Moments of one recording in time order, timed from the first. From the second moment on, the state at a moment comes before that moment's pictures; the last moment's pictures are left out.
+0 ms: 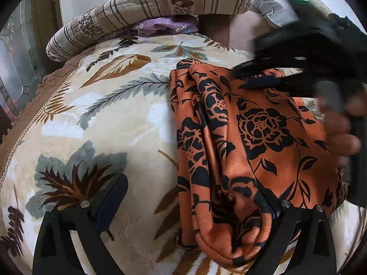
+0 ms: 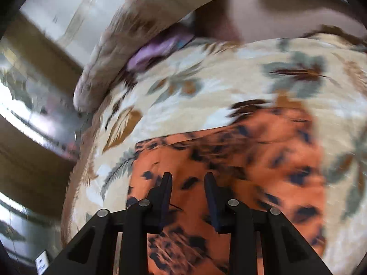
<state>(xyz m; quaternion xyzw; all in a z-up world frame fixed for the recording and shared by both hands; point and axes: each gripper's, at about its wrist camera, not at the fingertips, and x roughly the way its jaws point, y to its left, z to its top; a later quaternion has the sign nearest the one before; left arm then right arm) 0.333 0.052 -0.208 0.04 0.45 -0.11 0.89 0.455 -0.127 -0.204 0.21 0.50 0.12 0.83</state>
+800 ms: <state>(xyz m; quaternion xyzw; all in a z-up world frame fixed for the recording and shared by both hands) 0.332 0.083 -0.173 -0.03 0.42 -0.12 0.90 0.312 -0.231 -0.165 0.28 0.45 0.08 0.84</state>
